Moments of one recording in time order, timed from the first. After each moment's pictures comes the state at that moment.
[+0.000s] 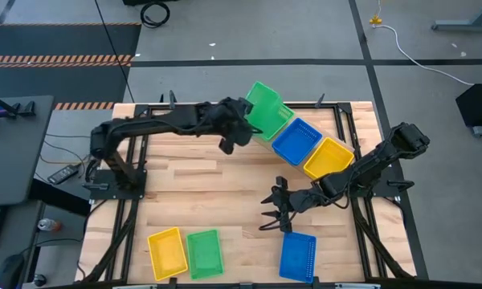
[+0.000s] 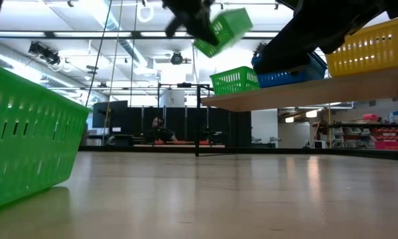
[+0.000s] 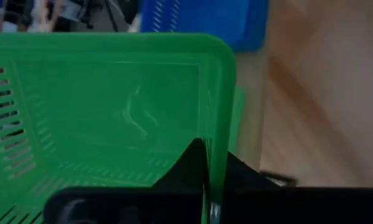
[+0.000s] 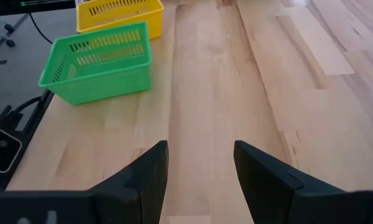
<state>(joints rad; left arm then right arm) 0.19 1.71 1.64 -0.59 -0.20 1.01 0.43 1.47 0.73 0.16 0.32 0.33</state>
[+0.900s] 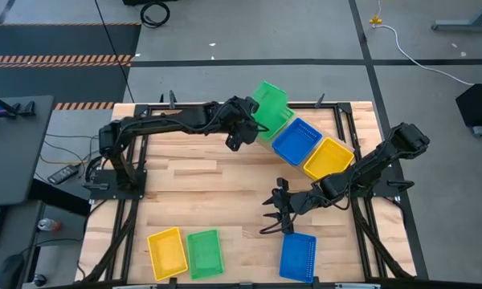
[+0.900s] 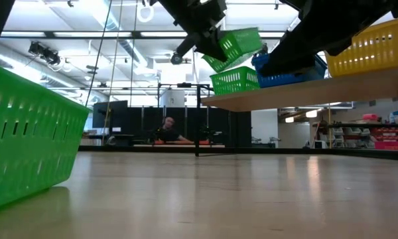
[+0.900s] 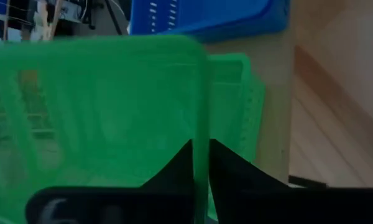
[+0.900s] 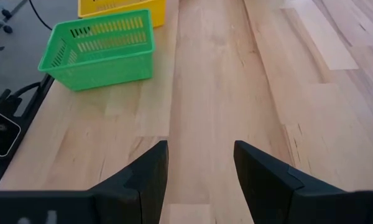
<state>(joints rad) 0.22 1.80 1.64 -0.50 -0.19 1.08 0.45 1.47 0.73 0.13 0.32 0.31</state>
